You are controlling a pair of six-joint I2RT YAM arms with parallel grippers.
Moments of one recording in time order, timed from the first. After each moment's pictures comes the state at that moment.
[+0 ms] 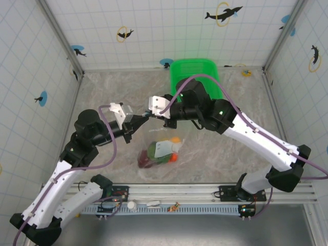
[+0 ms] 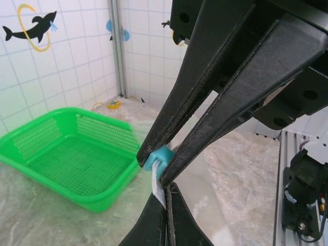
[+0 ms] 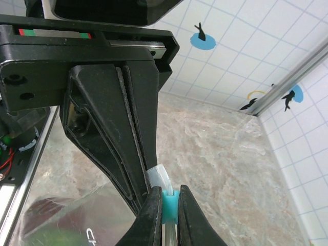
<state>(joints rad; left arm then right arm) -0.54 0.73 0.90 -0.32 0.60 0.08 1.01 1.43 1.62 -0.63 -0.32 -0.58</state>
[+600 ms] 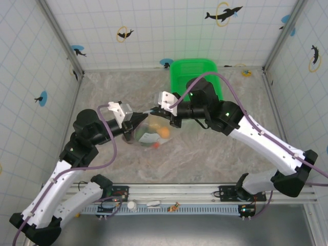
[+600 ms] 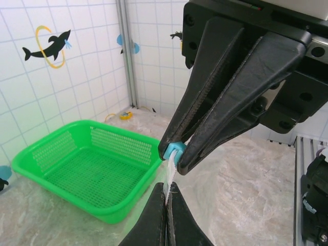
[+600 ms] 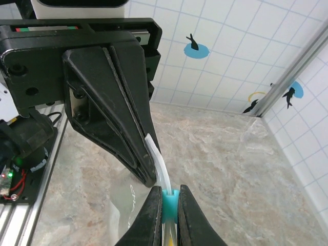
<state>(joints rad) -0.55 0.72 0.90 -0.28 0.57 0.11 0.93 1.34 1.49 -0.52 -0.42 -0.46</state>
